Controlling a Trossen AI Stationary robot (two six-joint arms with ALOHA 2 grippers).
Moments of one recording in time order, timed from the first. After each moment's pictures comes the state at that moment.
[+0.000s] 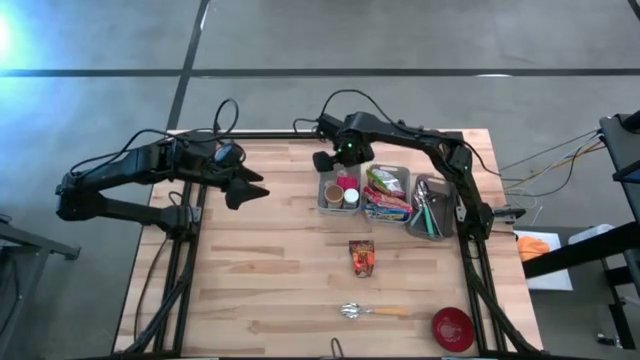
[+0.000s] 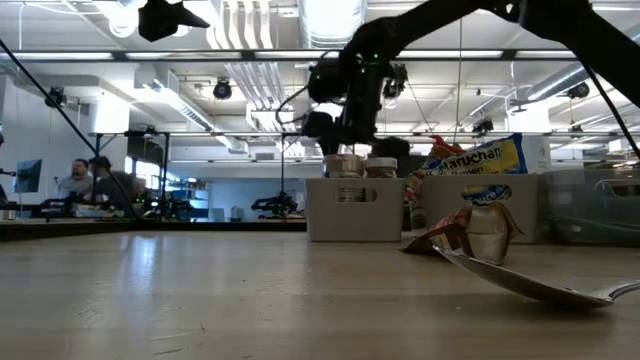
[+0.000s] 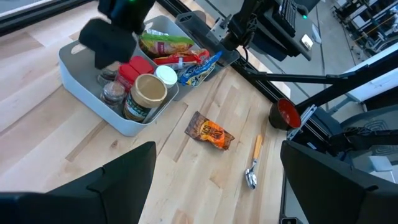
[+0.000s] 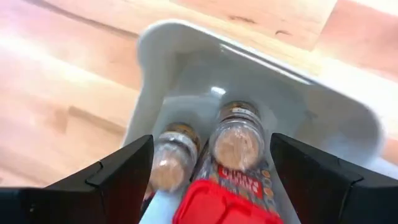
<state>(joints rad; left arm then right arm) 0.19 0.95 1.14 -0.74 0.15 -0.58 -0.44 2.16 1.90 -1.09 -0.08 0.84</state>
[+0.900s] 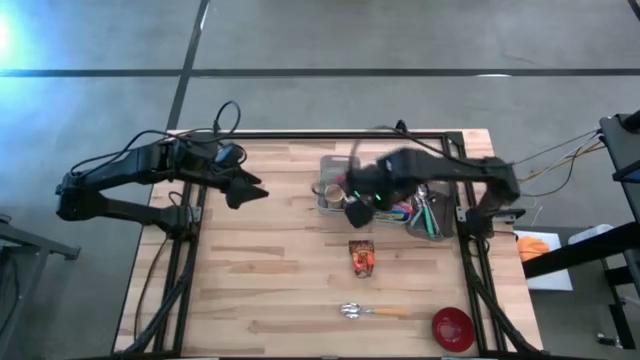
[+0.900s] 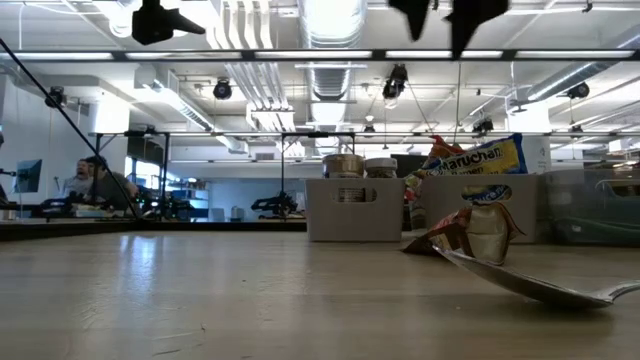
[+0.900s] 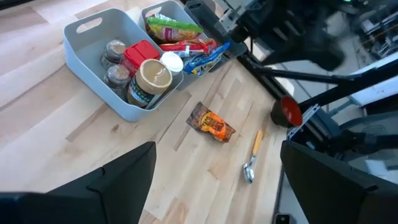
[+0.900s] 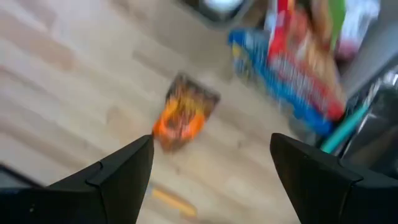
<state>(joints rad) 0.19 0.95 1.14 -0.78 0.15 -0.65 0.03 1.79 1.93 -1.57 0.02 1.08</state>
